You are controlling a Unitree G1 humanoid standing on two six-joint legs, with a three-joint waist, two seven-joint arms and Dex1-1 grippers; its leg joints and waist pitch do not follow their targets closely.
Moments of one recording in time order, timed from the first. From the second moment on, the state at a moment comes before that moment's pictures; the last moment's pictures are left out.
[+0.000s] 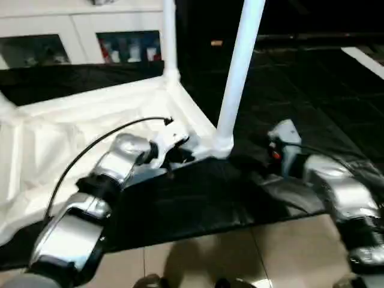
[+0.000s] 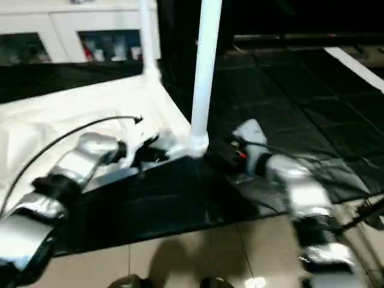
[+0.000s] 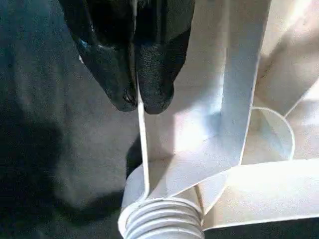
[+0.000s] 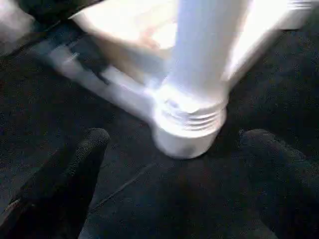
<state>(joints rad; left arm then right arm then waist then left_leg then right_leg) -0.77 0.35 -0.31 0.79 0.07 0.04 -1.11 -0.39 -0.53 0.08 0.29 0.24 0.24 1.03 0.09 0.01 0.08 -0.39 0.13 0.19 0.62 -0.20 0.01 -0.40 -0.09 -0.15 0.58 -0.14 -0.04</state>
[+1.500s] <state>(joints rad) -0.66 0.46 -0.42 0.54 0.05 -0.05 -1.46 -0.39 -0.56 0.25 0.22 0.23 0.21 1.32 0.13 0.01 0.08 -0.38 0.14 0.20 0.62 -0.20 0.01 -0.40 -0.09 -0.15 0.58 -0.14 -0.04</state>
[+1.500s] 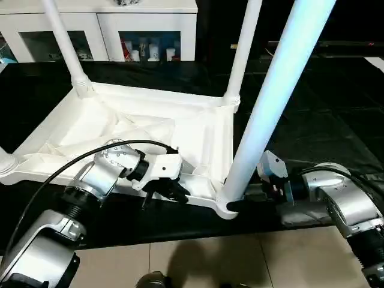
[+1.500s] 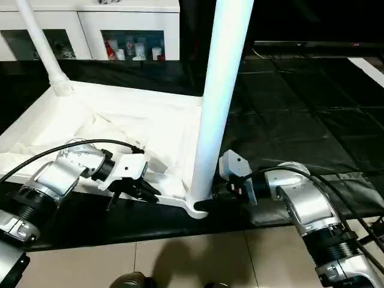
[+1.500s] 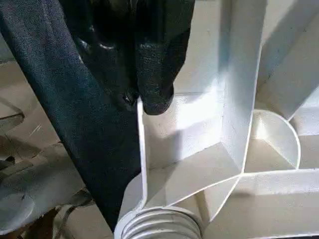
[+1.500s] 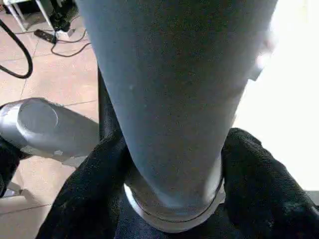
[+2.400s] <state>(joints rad) -0.84 0.20 -0.28 0.77 0.11 0.35 -0.82 -0.74 -0.11 0.04 0.77 0.09 0.25 0.31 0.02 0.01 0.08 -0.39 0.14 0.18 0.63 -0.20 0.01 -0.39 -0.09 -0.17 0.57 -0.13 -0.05</state>
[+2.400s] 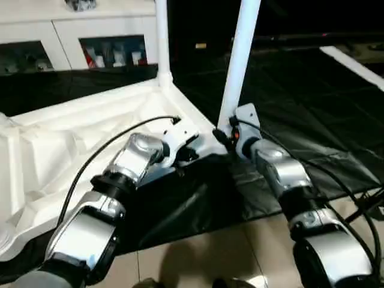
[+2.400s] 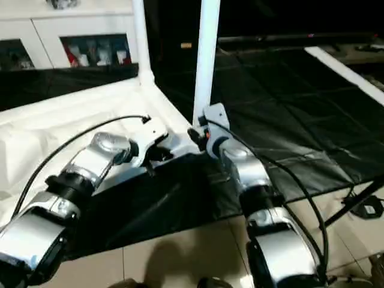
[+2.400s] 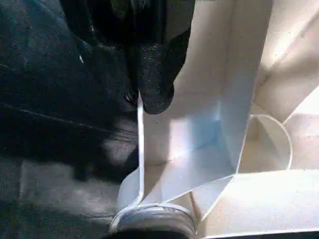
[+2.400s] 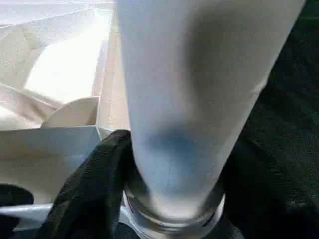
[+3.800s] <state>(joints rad) -0.80 0.41 -0.13 0.80 -0.06 0.04 -1.11 -0.19 -0.39 -0.02 -0.10 0.32 0.50 0.68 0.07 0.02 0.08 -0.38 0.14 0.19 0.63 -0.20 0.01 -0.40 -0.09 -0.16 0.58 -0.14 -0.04</state>
